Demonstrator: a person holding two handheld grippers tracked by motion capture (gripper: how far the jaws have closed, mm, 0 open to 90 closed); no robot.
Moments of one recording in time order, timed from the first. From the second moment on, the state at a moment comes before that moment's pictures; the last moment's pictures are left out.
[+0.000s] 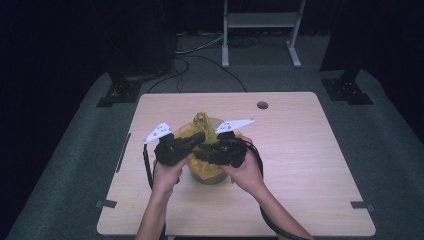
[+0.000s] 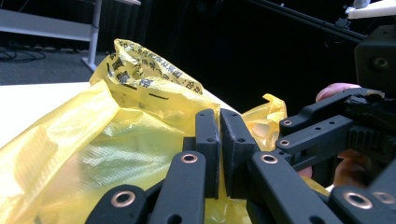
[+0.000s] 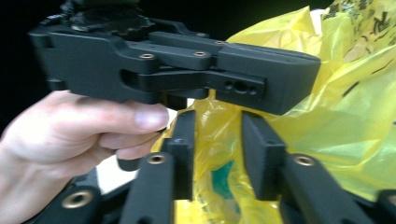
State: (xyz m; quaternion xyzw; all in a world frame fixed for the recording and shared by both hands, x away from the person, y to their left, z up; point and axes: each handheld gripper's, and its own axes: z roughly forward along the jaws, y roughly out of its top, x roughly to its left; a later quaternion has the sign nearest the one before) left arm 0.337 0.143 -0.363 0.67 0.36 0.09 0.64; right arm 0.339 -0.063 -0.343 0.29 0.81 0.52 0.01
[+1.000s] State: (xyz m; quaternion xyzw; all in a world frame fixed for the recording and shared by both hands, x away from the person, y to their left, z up) left arm 0.334 0.171 -0.351 0.63 0.38 0.10 0.67; right arm 0.349 -0.085 -0.343 0.33 0.77 0.54 -0.01
